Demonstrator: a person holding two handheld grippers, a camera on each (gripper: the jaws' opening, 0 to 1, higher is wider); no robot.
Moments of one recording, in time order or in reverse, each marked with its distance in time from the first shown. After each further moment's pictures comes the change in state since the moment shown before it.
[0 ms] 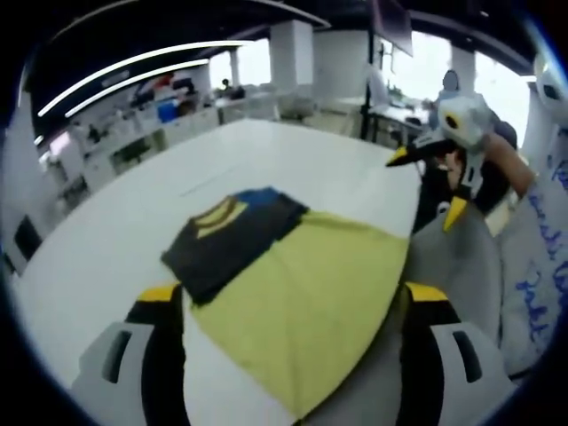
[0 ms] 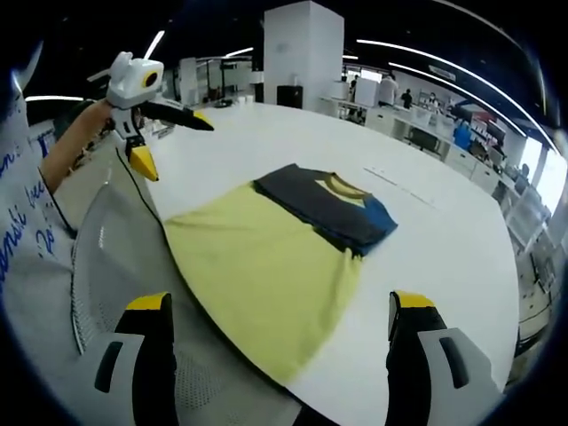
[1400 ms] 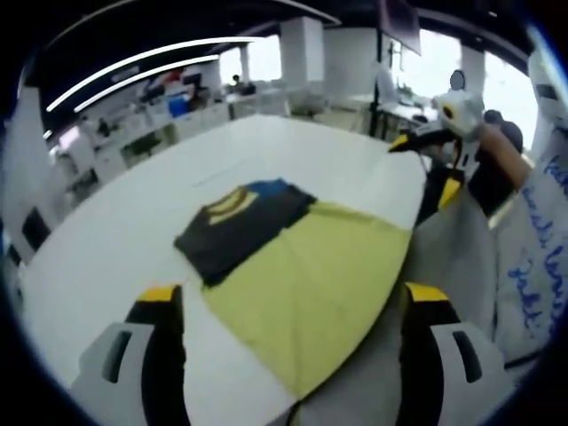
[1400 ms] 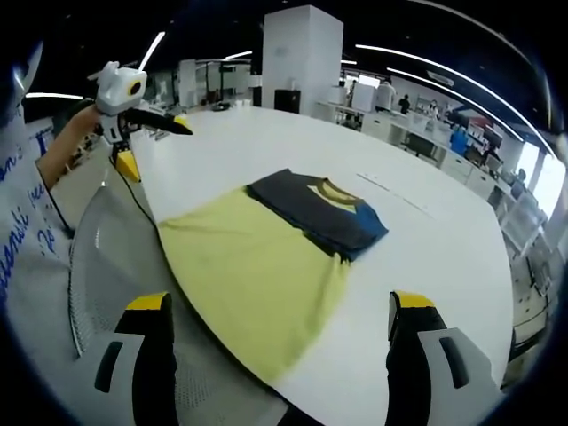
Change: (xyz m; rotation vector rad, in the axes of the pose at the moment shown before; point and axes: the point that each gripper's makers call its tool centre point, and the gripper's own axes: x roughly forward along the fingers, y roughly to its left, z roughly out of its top) left arm -0.023 0.004 -0.014 -0.022 0.016 0.050; right arm -0.007 -0.012 0.003 -0.014 -0.020 -0.022
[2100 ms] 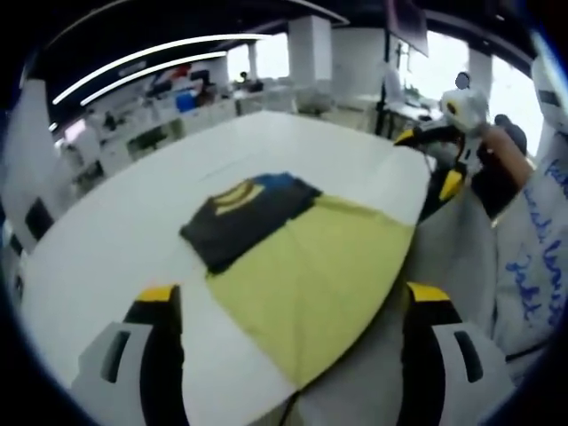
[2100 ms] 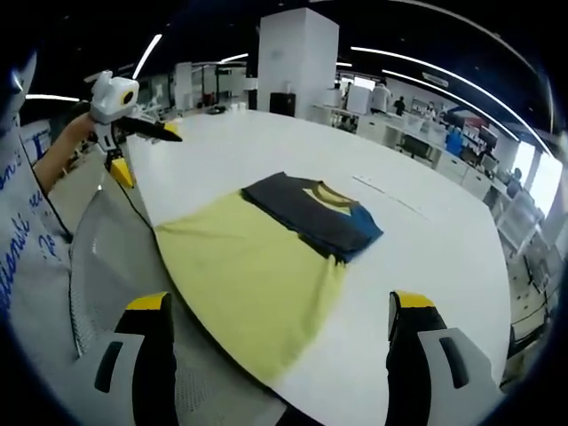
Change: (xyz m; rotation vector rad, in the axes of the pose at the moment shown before) left arm -0.010 0.004 -0.016 -0.034 0.013 0.025; right arm -0.003 -0.004 0.001 0.012 -0.014 -0.022
